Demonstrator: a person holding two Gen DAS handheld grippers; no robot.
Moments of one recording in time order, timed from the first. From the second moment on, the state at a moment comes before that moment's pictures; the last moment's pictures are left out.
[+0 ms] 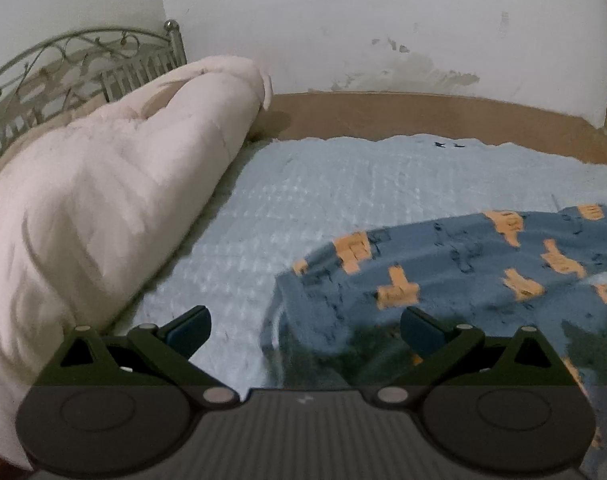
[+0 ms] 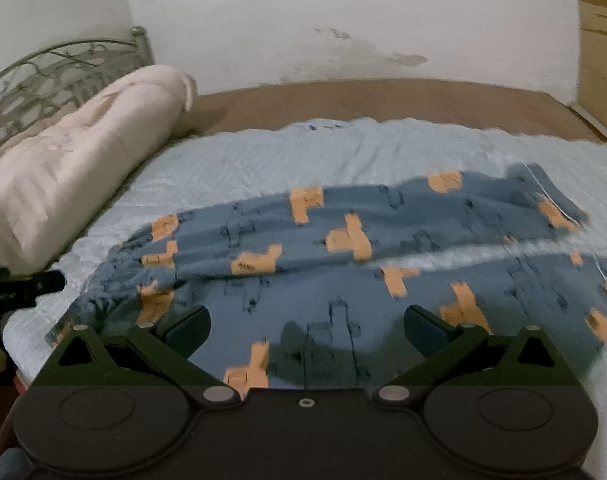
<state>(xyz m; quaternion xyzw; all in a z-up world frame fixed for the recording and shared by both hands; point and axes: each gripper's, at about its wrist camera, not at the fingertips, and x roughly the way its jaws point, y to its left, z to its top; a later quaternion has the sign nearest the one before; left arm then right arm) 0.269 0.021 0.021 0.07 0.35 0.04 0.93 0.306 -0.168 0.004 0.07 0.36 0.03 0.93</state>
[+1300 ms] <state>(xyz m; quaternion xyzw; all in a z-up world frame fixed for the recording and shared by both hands) 0.464 0.042 -0.055 0.15 0.39 -0.13 0.90 0.578 -0.209 -0.049 -0.09 0.46 0.25 0.85</state>
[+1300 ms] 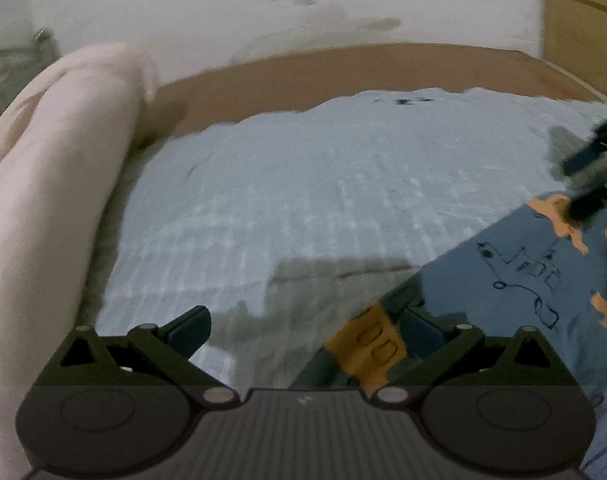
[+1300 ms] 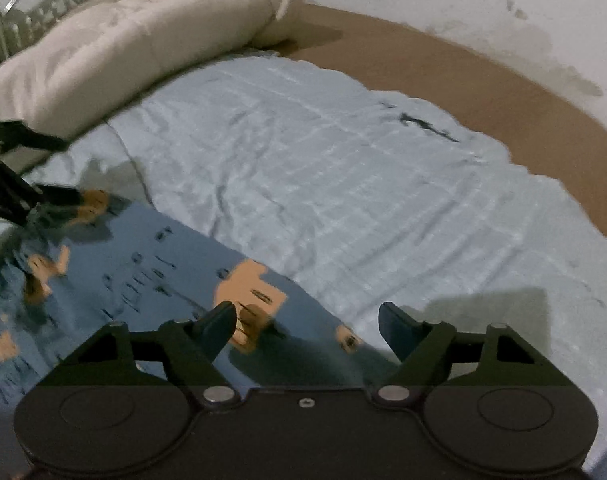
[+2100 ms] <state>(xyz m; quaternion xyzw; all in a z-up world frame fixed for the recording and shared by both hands) 0.468 0.046 -0.030 0.12 0.37 -0.05 0.92 0.581 -0.152 -0.024 -0.16 0.34 0.19 0.91</state>
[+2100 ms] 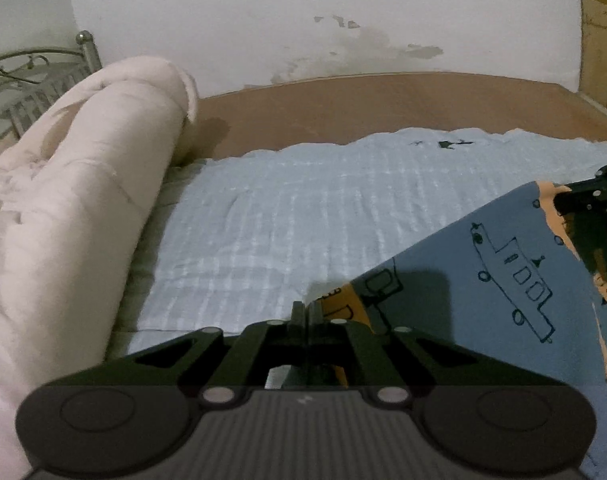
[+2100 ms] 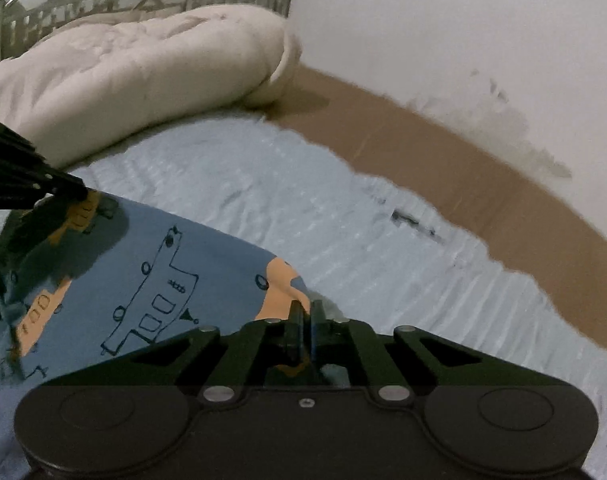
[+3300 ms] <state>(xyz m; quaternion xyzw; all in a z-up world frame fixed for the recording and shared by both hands) 0.189 0.029 -0.040 0.14 0.24 -0.09 0.96 0.228 -0.143 -0.037 -0.14 0.23 0.11 0.96</state>
